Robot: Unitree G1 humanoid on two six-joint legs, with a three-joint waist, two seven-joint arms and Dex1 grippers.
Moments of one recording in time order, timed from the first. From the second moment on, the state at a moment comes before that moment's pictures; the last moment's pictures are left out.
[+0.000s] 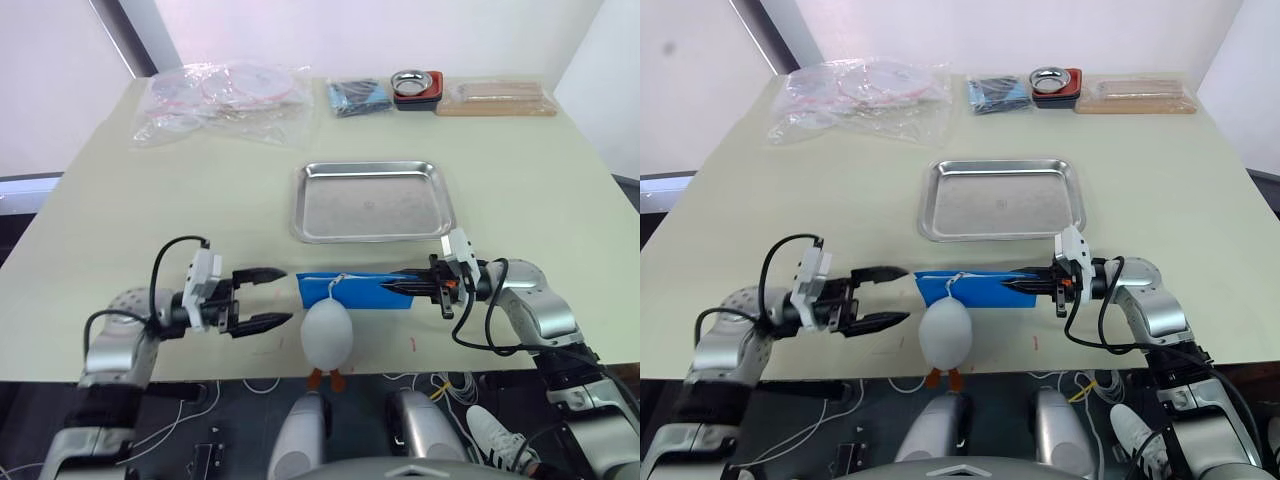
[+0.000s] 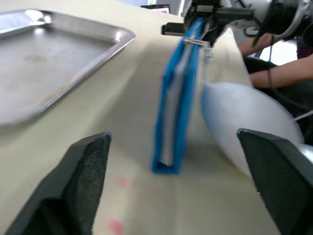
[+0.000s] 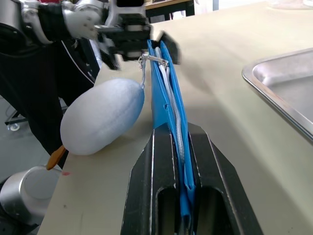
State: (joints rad) left arm -0.08 0.73 0.12 0.06 -0.58 0.15 -1.44; right arm -0.39 -0.44 0.17 0.11 0.43 0.19 1.31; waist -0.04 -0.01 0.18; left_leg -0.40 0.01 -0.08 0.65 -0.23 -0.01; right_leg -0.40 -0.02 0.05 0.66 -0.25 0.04
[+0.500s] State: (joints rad) left arm 0.09 0.62 0.01 -0.16 -0.51 0.21 -1.24; right arm -0.39 -0.42 0.17 0.11 0.43 0.19 1.30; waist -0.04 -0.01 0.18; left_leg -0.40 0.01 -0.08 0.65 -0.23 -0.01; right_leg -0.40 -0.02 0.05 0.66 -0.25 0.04
